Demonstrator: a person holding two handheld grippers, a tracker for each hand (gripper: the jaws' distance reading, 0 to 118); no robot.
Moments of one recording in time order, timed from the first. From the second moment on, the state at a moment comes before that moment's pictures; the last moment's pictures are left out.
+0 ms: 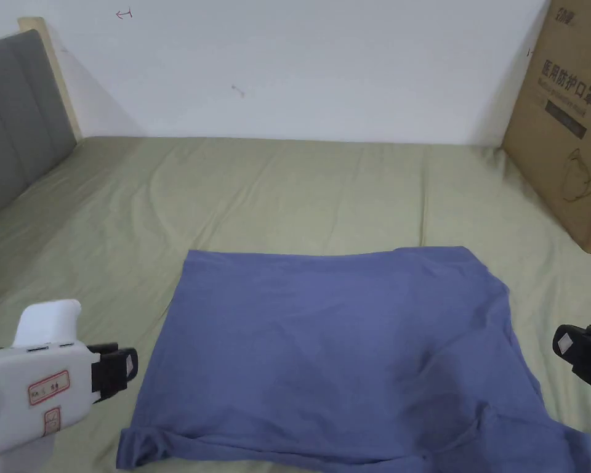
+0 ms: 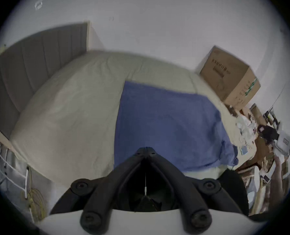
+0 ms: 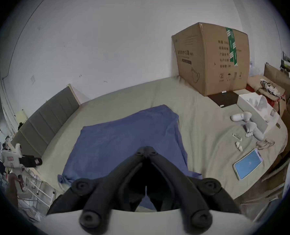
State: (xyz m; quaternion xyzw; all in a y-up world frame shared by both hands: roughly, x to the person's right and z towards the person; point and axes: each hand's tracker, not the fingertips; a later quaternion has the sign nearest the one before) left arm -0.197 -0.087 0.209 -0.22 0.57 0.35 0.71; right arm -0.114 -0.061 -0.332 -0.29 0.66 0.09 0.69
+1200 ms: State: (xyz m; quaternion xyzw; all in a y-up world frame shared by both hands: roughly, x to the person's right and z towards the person) left arm -0.198 -0.164 0.208 -0.29 0.56 0.39 0.67; right arm -0.126 -0.202 -0.390 -0.46 0.53 0.35 0.62
